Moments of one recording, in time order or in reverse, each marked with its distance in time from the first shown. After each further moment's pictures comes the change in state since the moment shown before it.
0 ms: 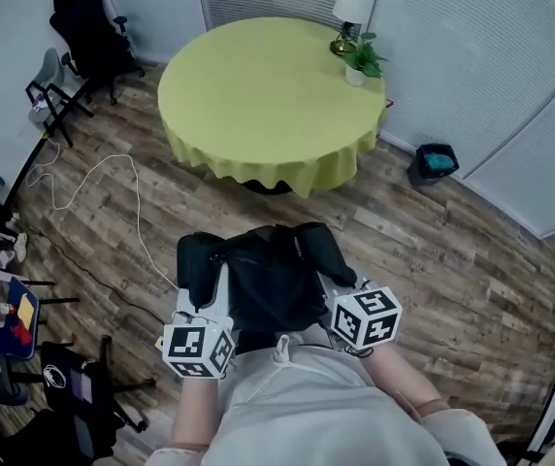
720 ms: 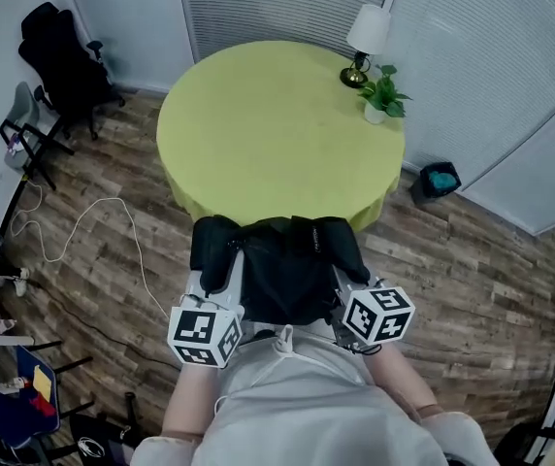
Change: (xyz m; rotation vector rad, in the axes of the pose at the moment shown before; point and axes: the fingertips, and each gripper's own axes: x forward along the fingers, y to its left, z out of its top) left arm 0.193 0.180 0.117 0.052 0.011 -0.229; right arm 0.218 0.012 0.136 0.095 -0.102 -0.181
